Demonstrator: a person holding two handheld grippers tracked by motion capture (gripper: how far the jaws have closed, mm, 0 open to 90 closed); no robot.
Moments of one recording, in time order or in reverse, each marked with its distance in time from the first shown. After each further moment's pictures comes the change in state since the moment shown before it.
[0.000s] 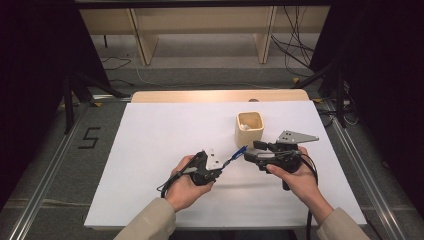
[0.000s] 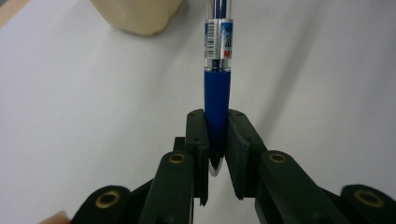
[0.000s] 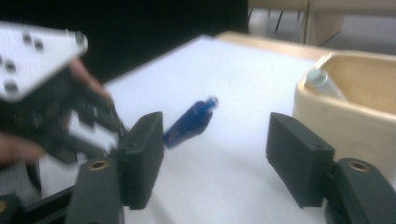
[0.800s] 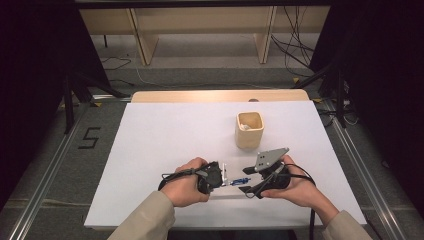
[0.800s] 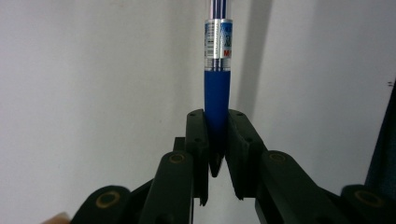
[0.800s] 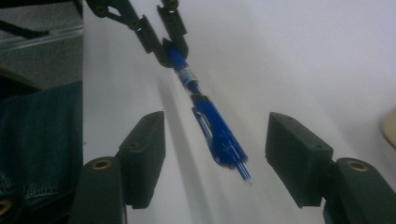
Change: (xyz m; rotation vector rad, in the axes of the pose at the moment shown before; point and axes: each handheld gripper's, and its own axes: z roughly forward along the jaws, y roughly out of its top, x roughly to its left) left arm -0.018 0.018 0.002 0.378 -0.143 0.336; right arm 0.032 -0.019 0.021 0.386 0.207 -0.357
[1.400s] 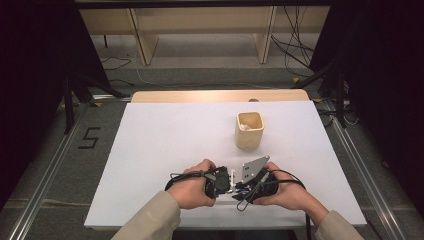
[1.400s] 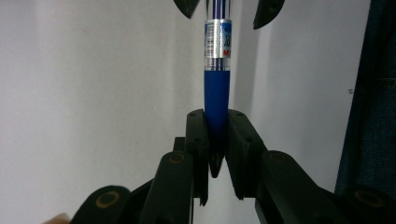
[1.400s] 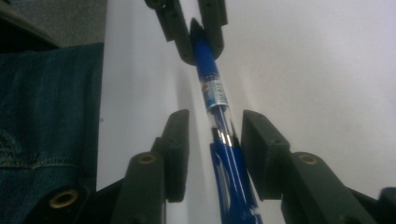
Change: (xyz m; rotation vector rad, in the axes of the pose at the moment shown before) left arm -0.012 0.016 0.003 0.009 -0.047 0.067; right arm 0.013 0.002 0.031 0.117 0.092 -0.091
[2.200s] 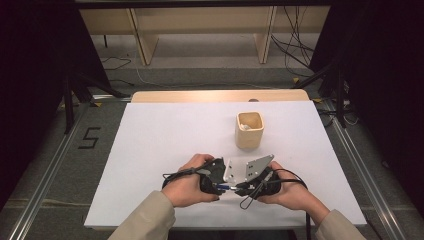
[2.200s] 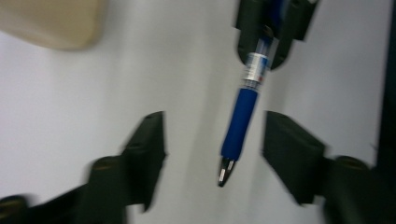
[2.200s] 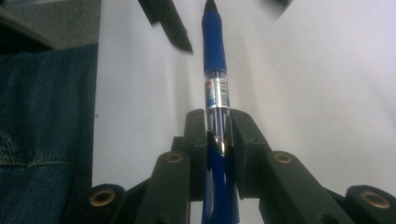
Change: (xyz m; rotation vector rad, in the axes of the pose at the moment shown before) left arm 0.013 -0.016 -0.028 -0.296 0.169 -0.134; right arm -0.005 -0.006 -0.011 -0.029 -0.033 0.025
